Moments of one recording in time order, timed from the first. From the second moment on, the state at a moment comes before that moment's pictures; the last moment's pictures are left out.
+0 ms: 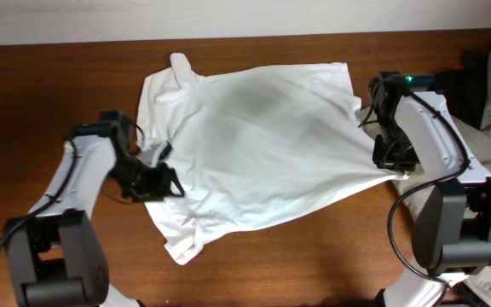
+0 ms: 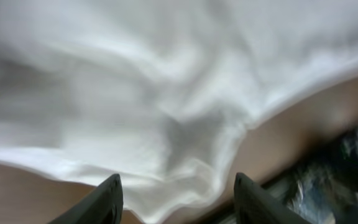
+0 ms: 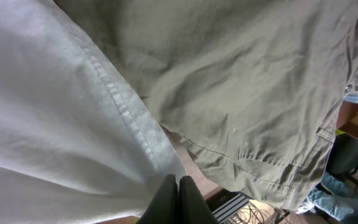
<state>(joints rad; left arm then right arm) 0.07 1.76 1.23 -1.19 0.47 0.16 -0.01 1.88 1.54 -1.46 0.42 0.36</state>
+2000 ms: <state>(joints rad) 0.04 2.01 1.29 -1.27 0.26 -0.16 -0.01 1.88 1.53 -1.33 0.23 0.28</state>
